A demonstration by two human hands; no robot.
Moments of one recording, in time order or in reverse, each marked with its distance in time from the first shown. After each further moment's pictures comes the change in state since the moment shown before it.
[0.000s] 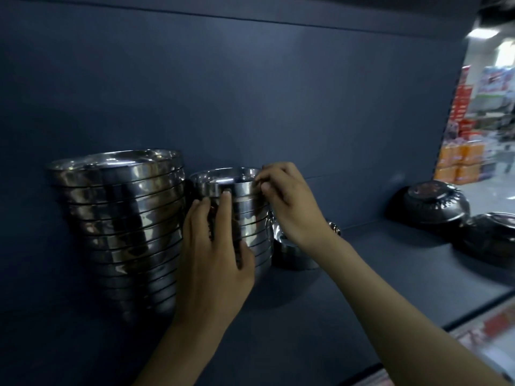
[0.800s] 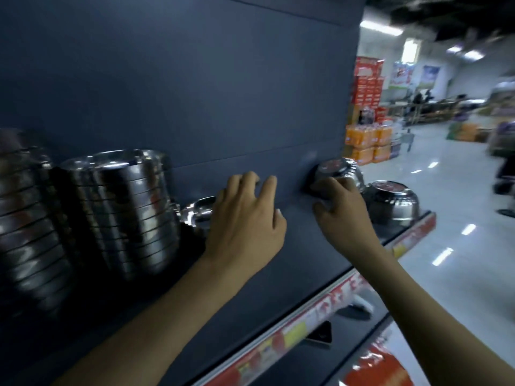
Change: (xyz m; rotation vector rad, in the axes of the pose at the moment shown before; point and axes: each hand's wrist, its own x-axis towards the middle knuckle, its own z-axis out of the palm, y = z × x) left_hand 0.015 0.148 0.062 -0.083 -0.296 0.335; right_hand -0.110 0.043 -0.182 -0.622 0.172 0.438
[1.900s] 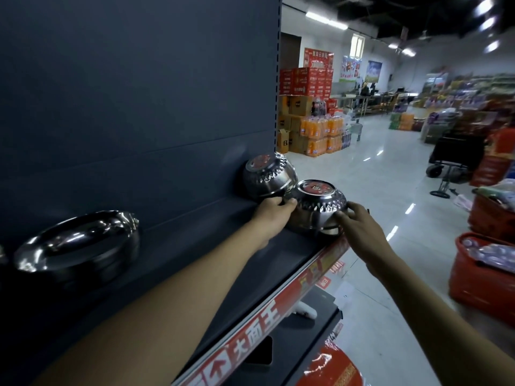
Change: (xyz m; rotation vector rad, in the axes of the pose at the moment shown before) left_hand 0.119 0.138 0.219 -1.023 -0.594 -0.481; right_hand 0.018 0.194 -0.066 0.218 -0.030 0.623
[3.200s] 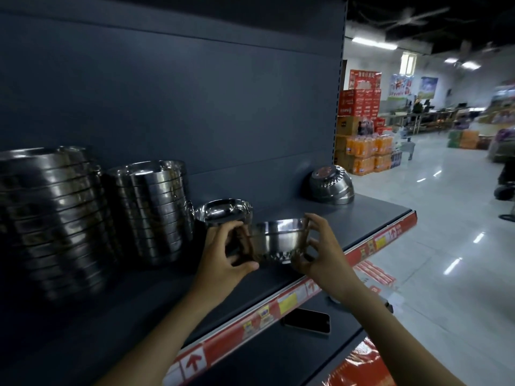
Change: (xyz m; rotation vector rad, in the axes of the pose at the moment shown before) left_hand -0.270 -0.085 -0.183 -0.048 0.353 0.372; right_hand -0.192 -0.068 0.102 0.188 -0.380 -0.458
